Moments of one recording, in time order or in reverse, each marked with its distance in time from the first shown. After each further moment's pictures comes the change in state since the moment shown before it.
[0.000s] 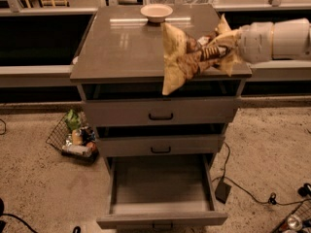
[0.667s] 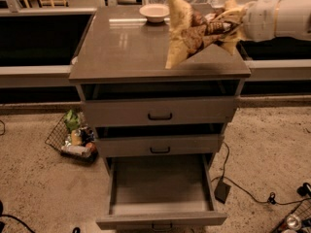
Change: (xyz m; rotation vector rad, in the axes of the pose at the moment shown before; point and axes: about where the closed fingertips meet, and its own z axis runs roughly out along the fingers) arm 0.050 -0.055 0.000 0.081 0.043 -0.023
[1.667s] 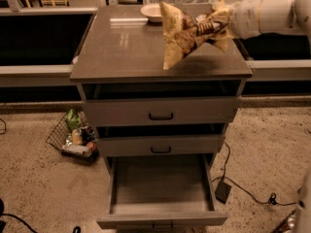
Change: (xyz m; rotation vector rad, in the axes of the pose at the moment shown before) arm 0.032 0.010 0.031 -0.060 0.034 -0.005
